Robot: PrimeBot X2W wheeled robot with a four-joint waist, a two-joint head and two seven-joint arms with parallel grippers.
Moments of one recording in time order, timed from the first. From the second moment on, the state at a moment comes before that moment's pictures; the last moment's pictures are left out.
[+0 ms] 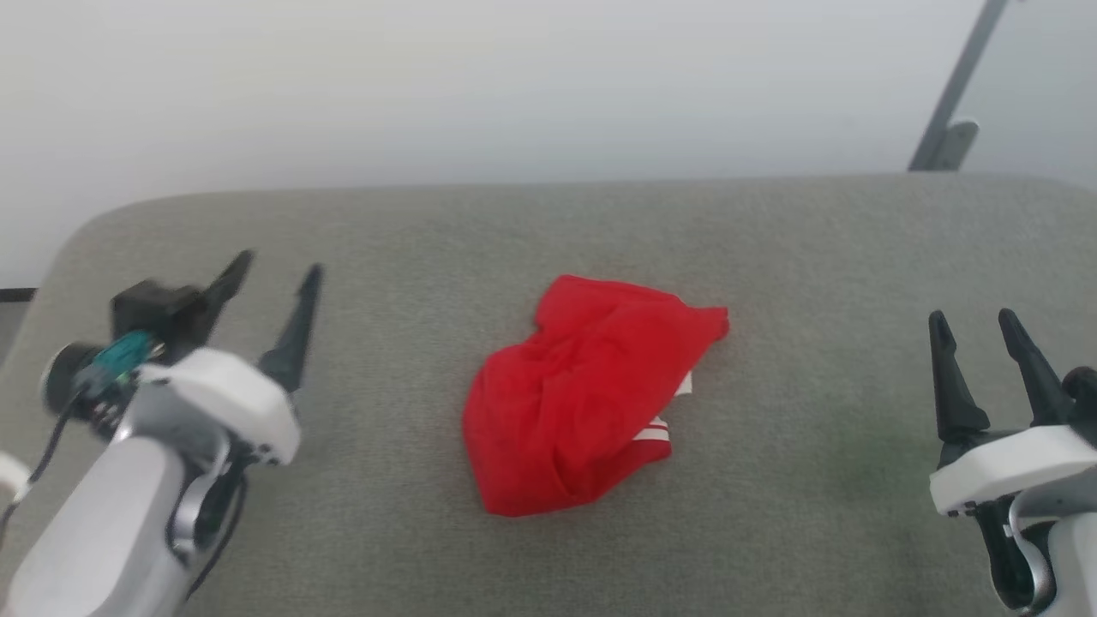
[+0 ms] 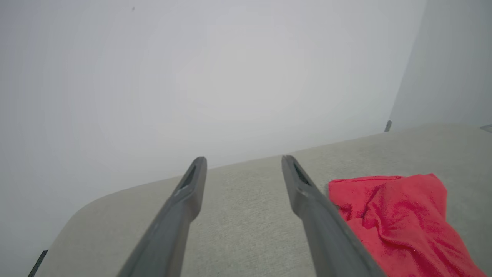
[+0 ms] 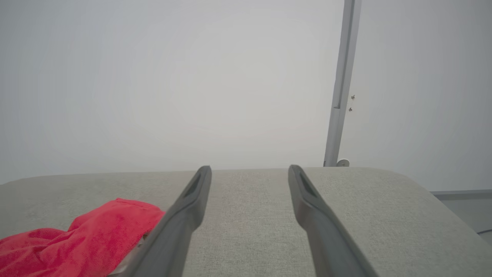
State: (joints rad) left arm -0.45 0.50 -0.37 0.26 -0.56 0.02 -0.04; right arm -0.19 -0.23 -0.07 0.24 0.32 0.13 -0.19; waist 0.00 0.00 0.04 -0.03
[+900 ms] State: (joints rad) left arm -0.08 0.57 -0.15 0.27 -0.67 0.07 -0.25; right arm -0.10 -0.22 -0.11 0.20 0.30 0.13 -0.18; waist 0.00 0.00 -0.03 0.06
